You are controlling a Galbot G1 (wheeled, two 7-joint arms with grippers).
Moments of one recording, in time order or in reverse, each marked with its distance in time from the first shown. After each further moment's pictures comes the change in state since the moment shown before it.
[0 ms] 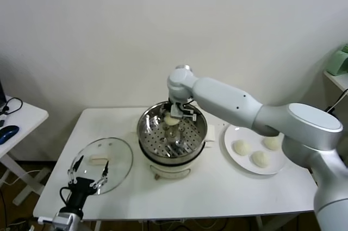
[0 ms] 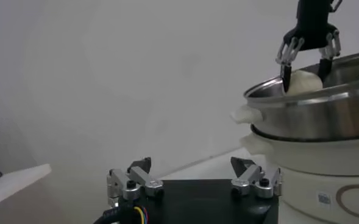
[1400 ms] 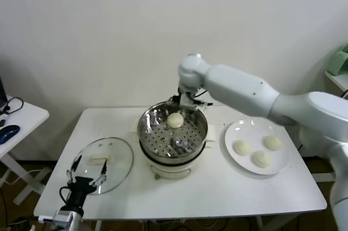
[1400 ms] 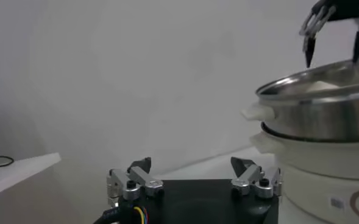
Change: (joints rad) left arm -0.027 -0.015 0.006 0.019 -0.032 0.006 -0.031; right arm 0.156 -0.112 -0.081 0.044 0.276 -0.034 -0.057
